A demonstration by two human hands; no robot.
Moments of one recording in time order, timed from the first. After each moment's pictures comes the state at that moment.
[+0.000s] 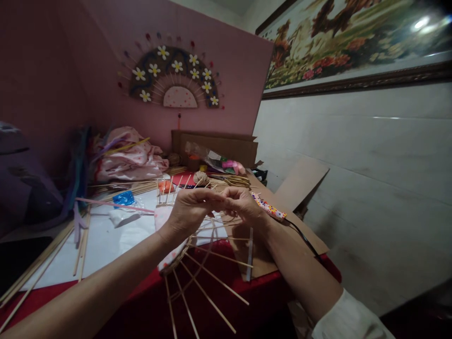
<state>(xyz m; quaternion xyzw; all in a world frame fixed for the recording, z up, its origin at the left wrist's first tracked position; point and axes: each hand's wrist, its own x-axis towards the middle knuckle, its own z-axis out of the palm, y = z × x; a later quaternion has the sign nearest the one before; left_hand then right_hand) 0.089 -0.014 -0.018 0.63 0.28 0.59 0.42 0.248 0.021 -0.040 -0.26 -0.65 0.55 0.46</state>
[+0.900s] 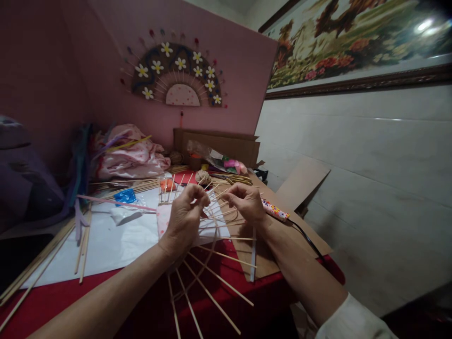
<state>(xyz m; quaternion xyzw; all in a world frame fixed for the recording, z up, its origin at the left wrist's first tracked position) 0.079 -0.015 -0.041 0.62 0.33 0.62 0.35 0.241 0.021 -0.043 -0.35 -0.70 0.28 0.56</state>
